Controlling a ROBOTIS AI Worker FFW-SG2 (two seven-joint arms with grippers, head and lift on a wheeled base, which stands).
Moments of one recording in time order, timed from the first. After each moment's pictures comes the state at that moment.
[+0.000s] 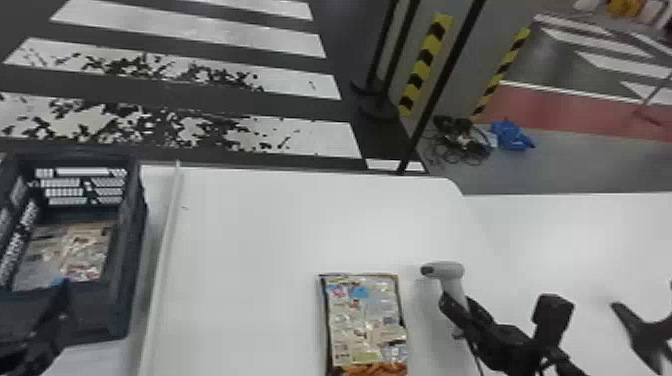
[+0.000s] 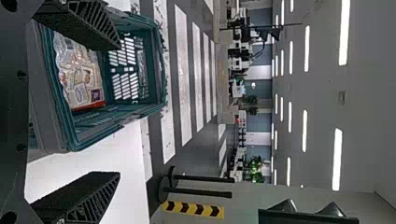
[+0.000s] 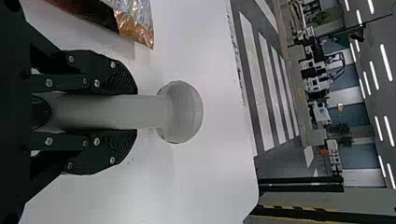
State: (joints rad) left arm 0.77 0.33 0.05 -2.38 0.24 0.17 0.03; right arm 0.28 -0.08 -0.58 -1.58 -0.11 0.31 0.65
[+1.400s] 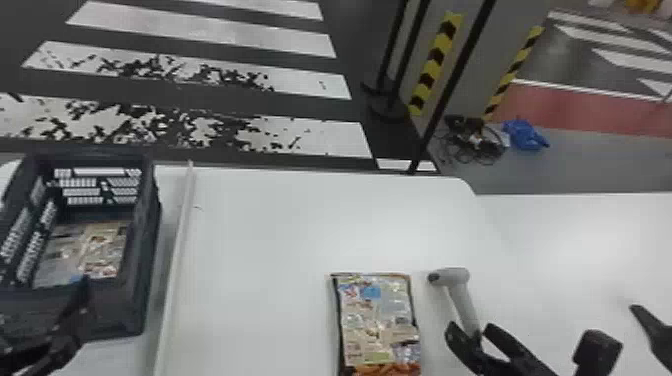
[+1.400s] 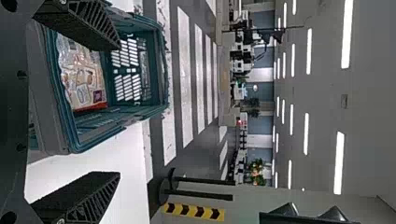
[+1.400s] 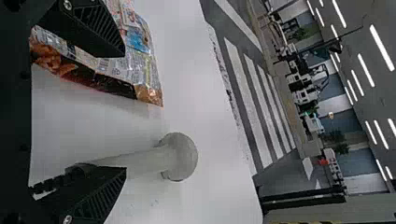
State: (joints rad) left arm 0.76 0.32 0.04 -2.36 0.24 0.18 0.03; right arm 0.56 -0.03 -0.55 -1.89 -0.35 0.40 0.63
